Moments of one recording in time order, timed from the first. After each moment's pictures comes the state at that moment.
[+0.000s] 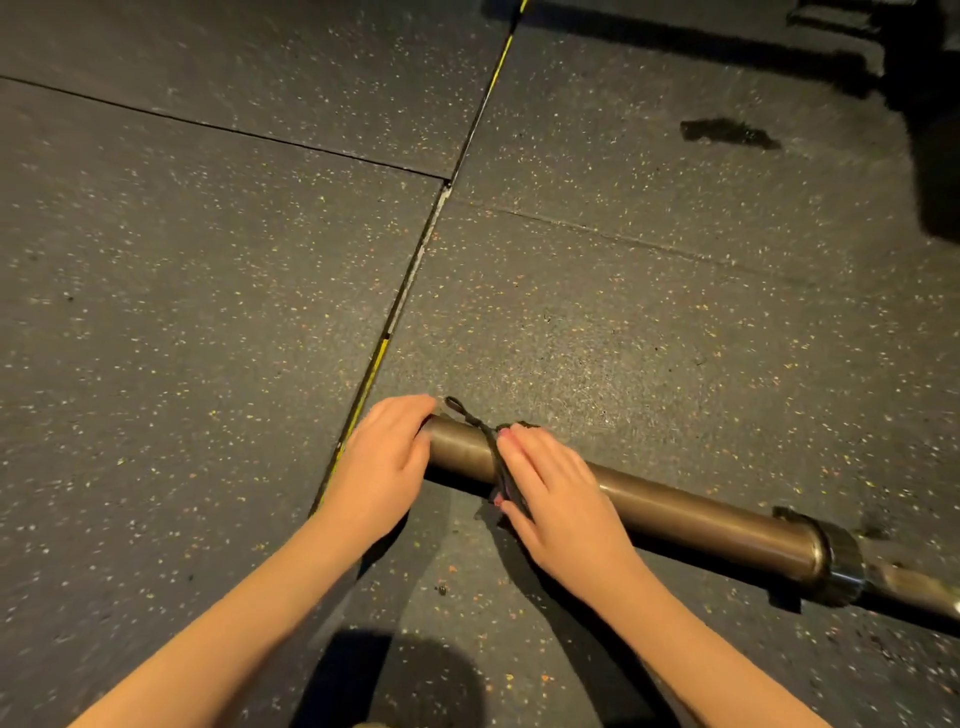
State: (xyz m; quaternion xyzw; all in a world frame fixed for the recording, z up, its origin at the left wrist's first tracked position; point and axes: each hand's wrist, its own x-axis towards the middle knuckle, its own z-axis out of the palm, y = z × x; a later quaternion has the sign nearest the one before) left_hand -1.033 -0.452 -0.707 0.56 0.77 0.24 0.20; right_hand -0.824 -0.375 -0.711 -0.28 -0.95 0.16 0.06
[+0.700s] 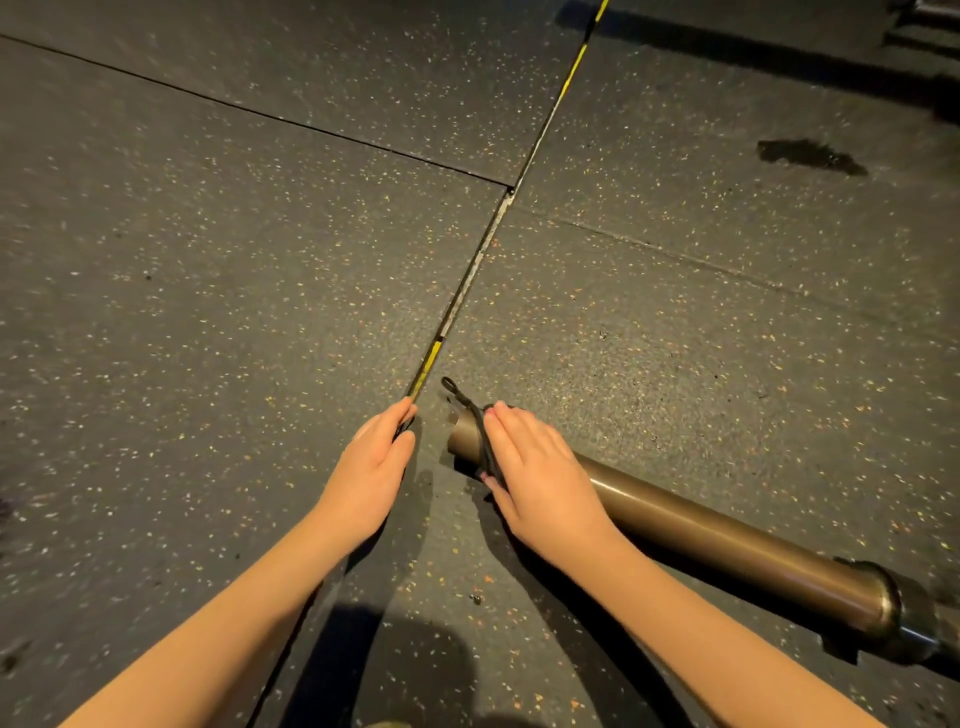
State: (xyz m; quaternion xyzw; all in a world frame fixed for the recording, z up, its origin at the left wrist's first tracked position) left_hand -1.064 -0.482 -0.705 0.32 0.81 0.31 0.36; right_hand -0.892 -0.371 -0.719 -0.22 -0.96 0.14 0.07
